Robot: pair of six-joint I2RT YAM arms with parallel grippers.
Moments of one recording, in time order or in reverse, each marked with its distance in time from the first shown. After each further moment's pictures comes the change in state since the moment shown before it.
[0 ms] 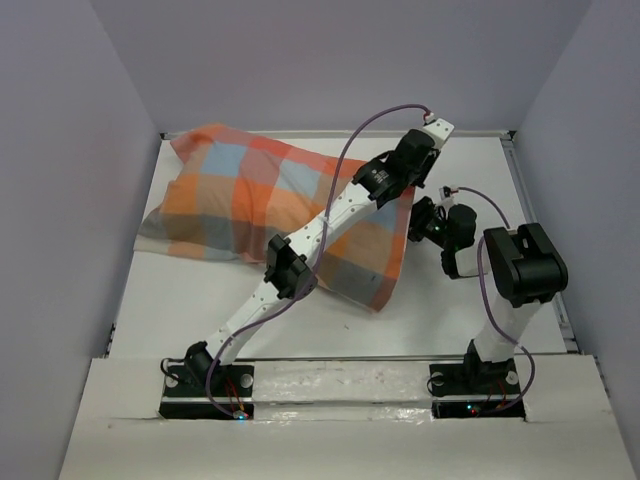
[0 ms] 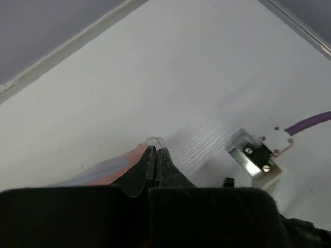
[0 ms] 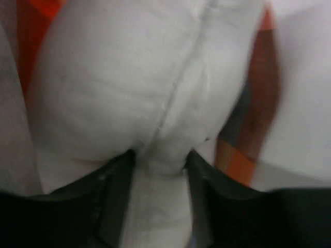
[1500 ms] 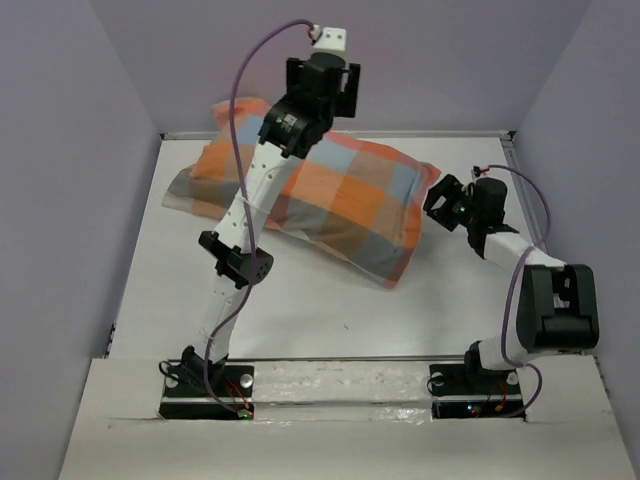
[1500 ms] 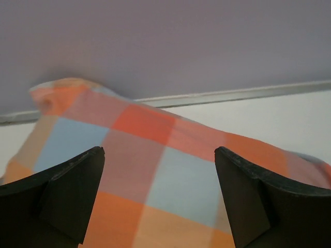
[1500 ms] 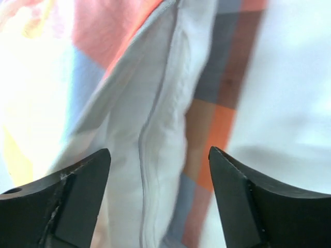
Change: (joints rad) left arm 0.195 -0.380 -0.001 -0.262 -0.286 -0.080; right arm -0.126 -0.266 0.222 -0.748 0.108 -0.294
